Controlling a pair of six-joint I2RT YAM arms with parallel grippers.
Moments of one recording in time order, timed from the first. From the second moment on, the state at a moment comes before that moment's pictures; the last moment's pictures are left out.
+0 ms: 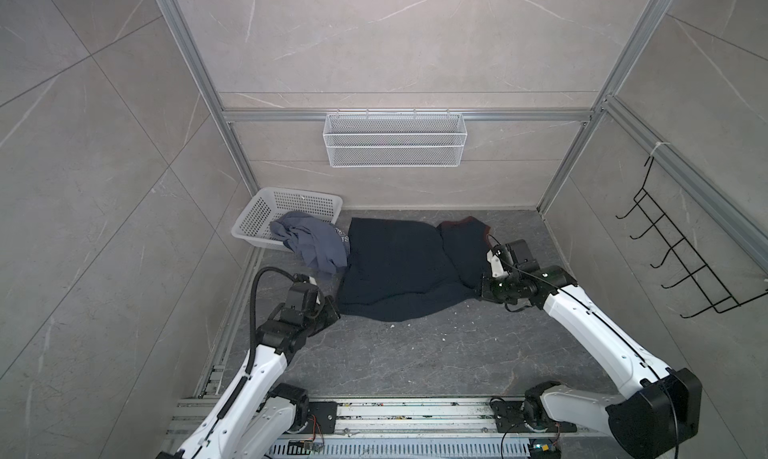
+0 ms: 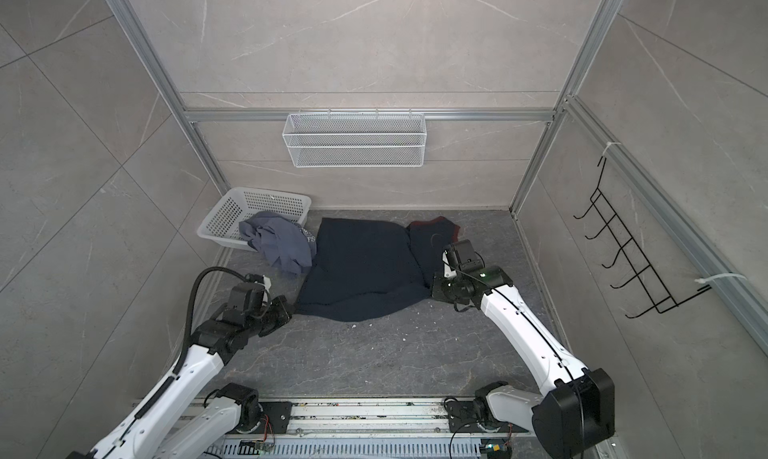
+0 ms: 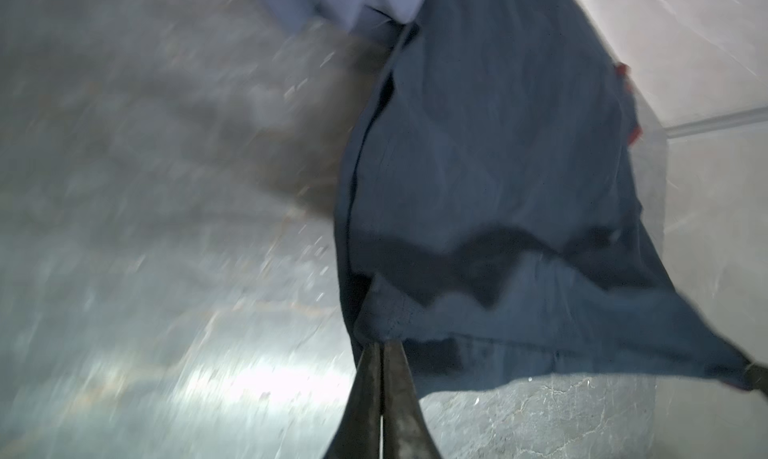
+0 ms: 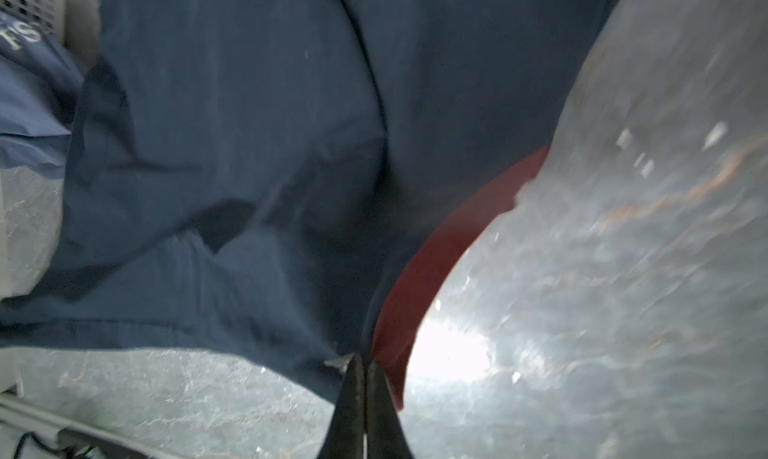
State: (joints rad) left arm -0.30 0.77 0.58 -0.66 0.11 -0.81; right arm 0.33 1.22 1.00 -0.88 -0.15 0.49
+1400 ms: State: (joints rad) left arm -0.62 1.48 0.71 -0.25 0.08 -0.87; right arm -0.07 1.56 0.88 -0.61 -0.09 0.64
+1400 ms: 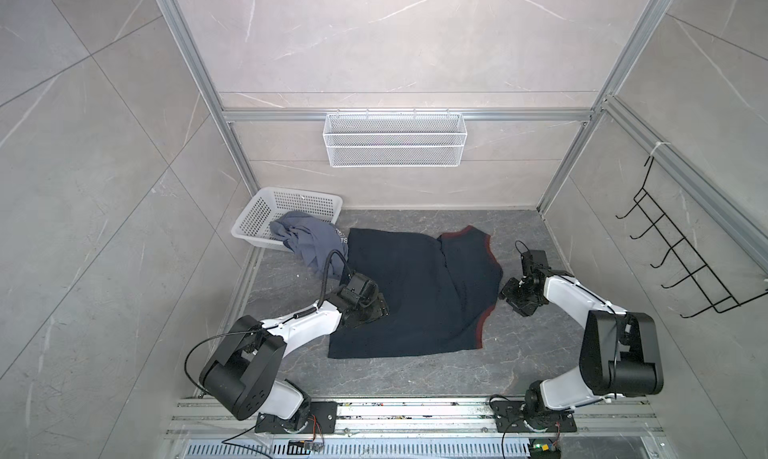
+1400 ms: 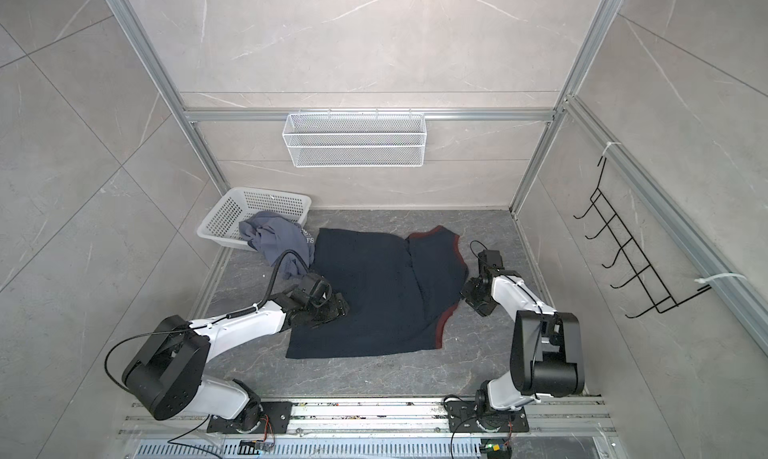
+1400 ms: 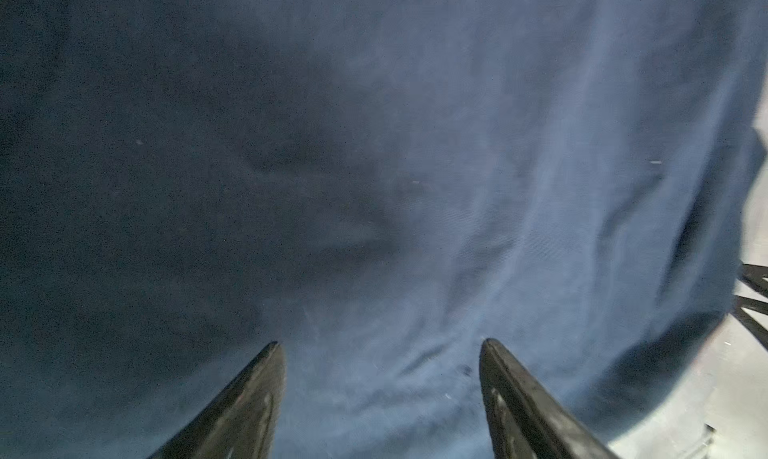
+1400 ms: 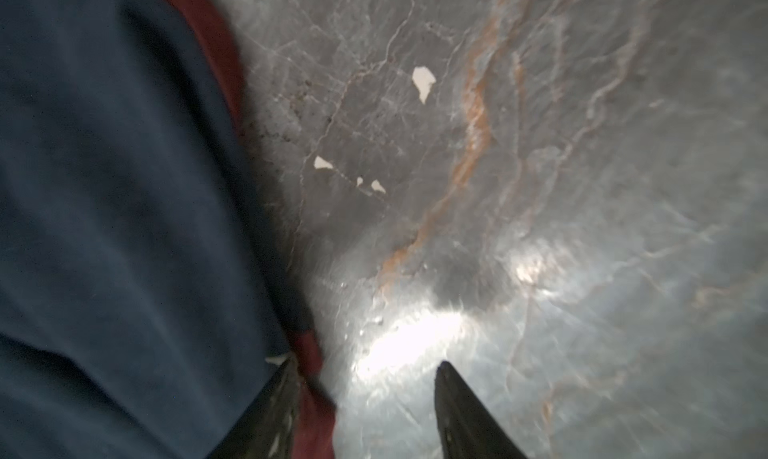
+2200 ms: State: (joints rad) left arm -0.63 1.47 0.62 -0.09 0.04 -0.91; right arm 0.16 1.86 1.23 -0.62 -0.07 0.61
